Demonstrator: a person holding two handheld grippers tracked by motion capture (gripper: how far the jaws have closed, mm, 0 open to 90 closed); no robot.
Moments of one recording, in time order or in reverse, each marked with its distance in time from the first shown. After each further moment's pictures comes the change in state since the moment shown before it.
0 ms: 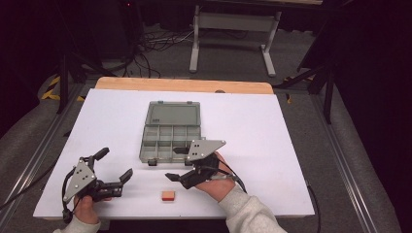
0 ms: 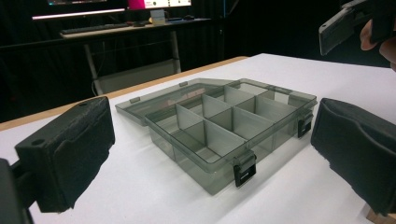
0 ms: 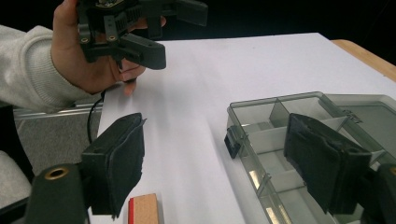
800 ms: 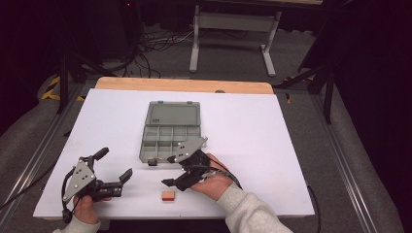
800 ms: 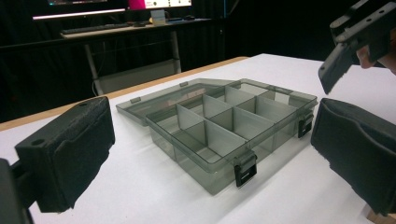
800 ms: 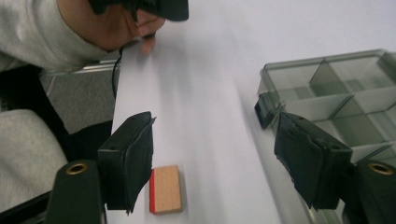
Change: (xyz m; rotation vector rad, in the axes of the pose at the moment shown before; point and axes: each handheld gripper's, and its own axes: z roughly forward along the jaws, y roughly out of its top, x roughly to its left) left arm 0.000 0.000 0.000 0.000 0.002 0.000; right arm 0.000 0.007 0.023 0.219 0.111 0.017
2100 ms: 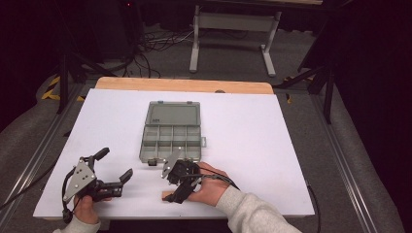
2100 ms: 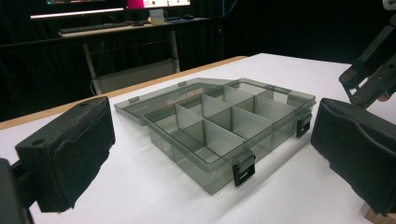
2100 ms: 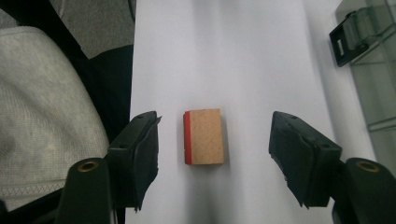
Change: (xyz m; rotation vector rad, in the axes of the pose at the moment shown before) left arm 0.000 0.000 0.001 0.001 -0.008 0.002; right arm 0.016 -0.001 0.034 0.347 0.097 -0.034
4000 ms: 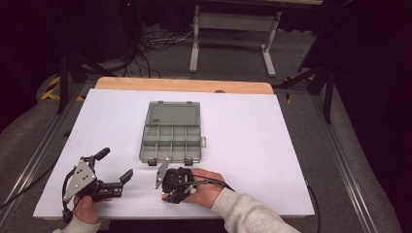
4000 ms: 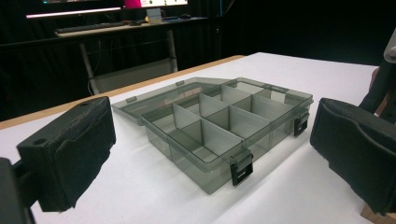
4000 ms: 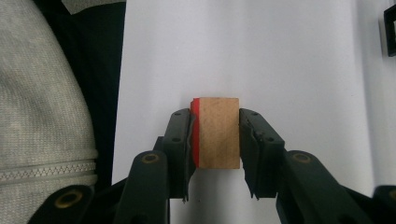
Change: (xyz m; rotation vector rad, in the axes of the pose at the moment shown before) left arm 0.000 0.000 0.000 0.003 -0.009 0.002; right arm 0.009 0.005 0.026 0.130 -0.027 -0.081
